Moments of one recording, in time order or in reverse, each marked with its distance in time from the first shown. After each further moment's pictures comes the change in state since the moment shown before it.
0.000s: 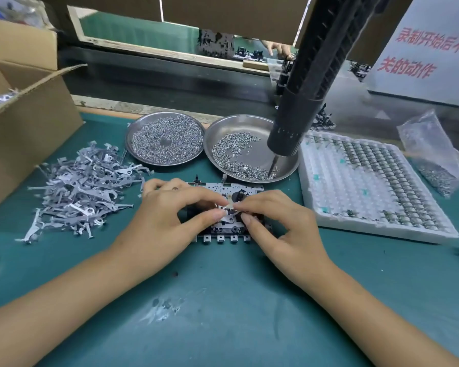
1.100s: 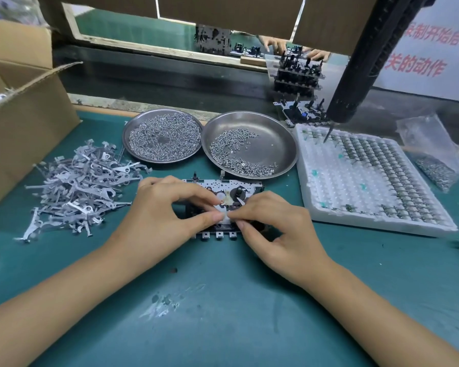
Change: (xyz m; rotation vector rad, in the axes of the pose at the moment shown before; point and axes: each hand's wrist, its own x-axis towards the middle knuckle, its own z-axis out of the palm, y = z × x) left_hand 0.004 0.003 -0.002 -0.021 0.008 -0.026; right_hand -0.002 -0.001 0.000 -0.070 -0.077 -0.085
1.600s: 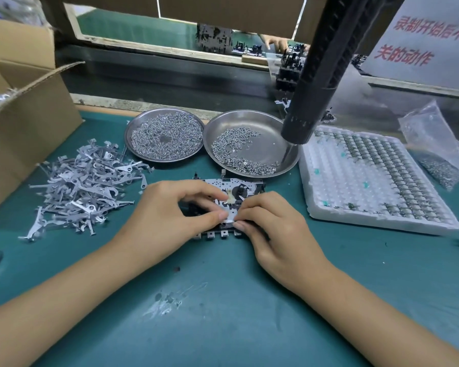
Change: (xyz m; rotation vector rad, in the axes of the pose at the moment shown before) left_hand -0.001 -0.006 0.002 -0.167 -0.089 -0.134; right_hand -0.004 -0.004 0.007 -0.278 -0.015 -0.035
